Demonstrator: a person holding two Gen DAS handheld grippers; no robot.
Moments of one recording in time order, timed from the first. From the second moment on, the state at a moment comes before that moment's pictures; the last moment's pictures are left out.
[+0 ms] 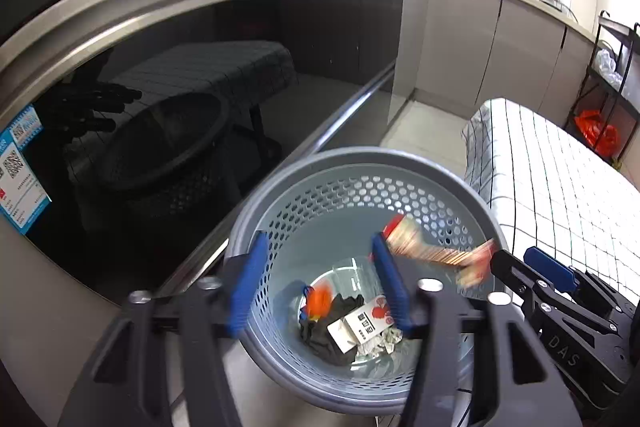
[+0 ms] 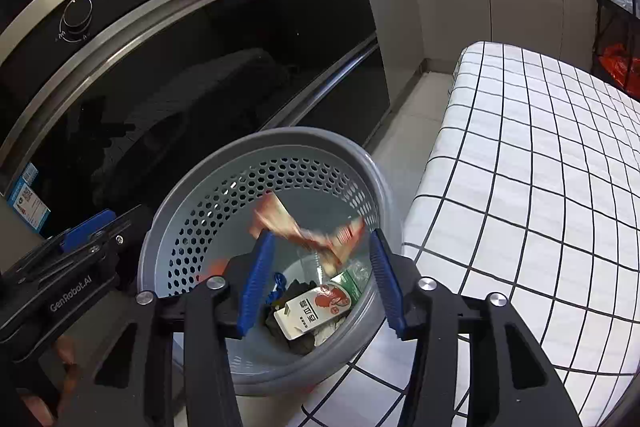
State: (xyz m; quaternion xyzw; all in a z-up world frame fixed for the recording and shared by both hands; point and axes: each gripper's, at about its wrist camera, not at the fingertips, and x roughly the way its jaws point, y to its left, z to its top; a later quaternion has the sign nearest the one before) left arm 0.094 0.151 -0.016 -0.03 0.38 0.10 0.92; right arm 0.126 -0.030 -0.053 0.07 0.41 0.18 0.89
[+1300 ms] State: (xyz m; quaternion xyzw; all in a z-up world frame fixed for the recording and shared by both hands) left arm 0.078 0.151 0.000 -0.01 0.34 0.11 0.93; right arm 0.116 -0.043 -0.049 0.08 0.40 0.17 0.90
